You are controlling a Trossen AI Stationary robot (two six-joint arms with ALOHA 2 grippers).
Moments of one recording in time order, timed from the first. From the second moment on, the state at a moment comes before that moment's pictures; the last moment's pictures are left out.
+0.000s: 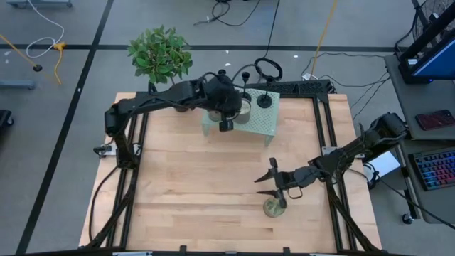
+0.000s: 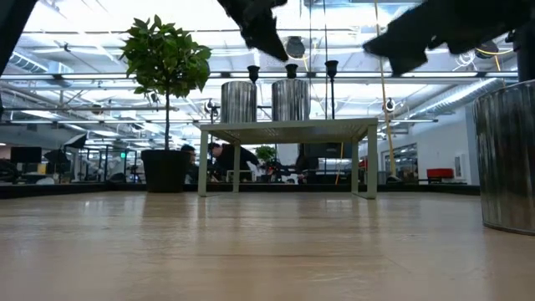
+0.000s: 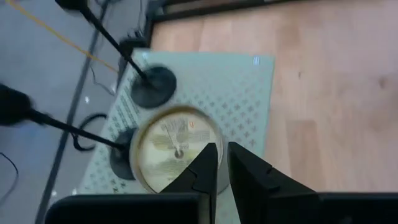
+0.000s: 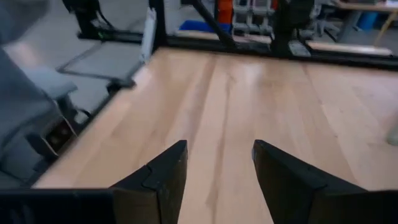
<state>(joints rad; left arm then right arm) 0.27 1.81 1.86 -0.79 0.00 0.33 0.48 1.27 0.49 0.49 0.28 0.09</state>
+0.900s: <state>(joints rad) 0.13 1.43 1.86 -1.00 -0.03 0.22 0.69 1.59 1.27 -0.67 0.12 0.82</state>
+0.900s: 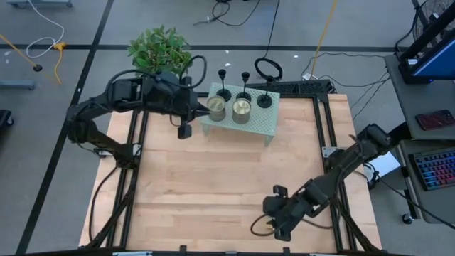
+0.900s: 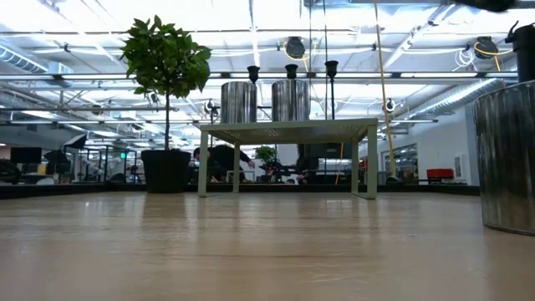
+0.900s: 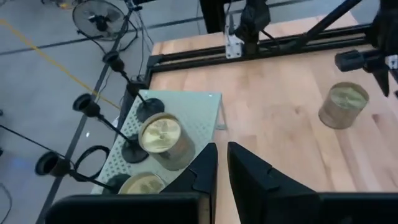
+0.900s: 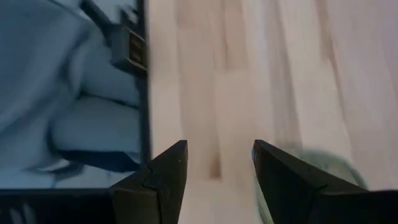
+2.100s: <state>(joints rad) 0.13 1.43 1.86 -0.99 -0.05 0.29 0.70 1.69 1.18 -0.73 0.08 0.98</state>
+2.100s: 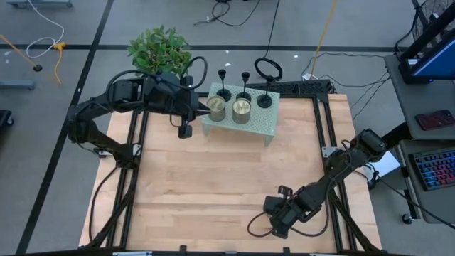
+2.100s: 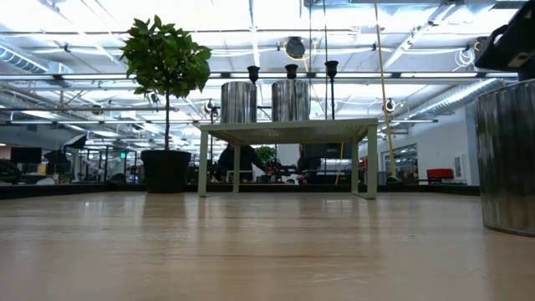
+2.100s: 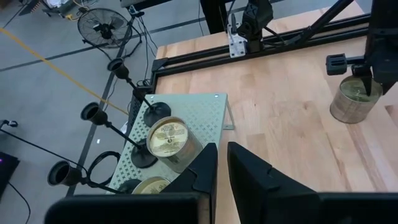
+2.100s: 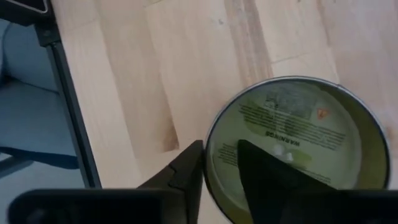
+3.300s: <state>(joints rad) -0.01 1.34 1.86 -1.05 -0.20 0.24 0.21 1.35 1.23 -0.55 -0.05 0.19</state>
